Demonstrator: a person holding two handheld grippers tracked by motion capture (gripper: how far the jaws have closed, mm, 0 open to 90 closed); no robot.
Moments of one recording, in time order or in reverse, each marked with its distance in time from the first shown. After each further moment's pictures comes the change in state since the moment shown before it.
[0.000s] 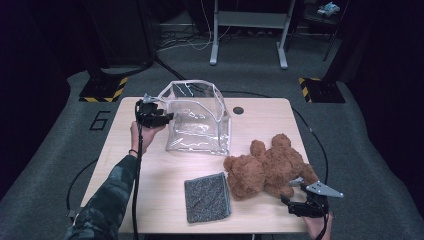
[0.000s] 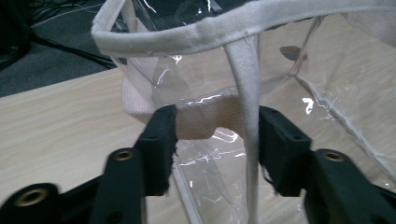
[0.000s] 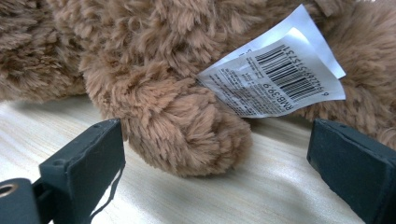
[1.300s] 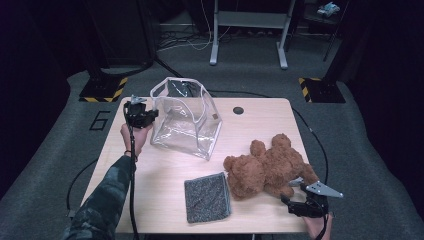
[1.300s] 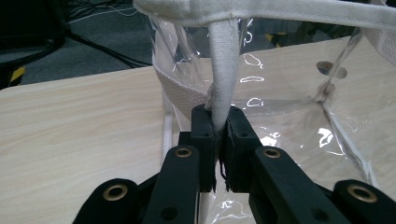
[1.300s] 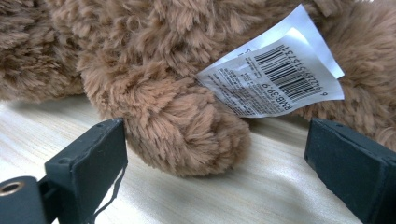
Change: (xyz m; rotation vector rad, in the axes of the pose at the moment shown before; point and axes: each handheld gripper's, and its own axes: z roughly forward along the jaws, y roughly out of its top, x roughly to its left) left arm 0.030 -0.014 -0.014 -0.067 0.102 -0.122; right arm 0.000 0.000 0.000 -0.001 -0.015 -0.009
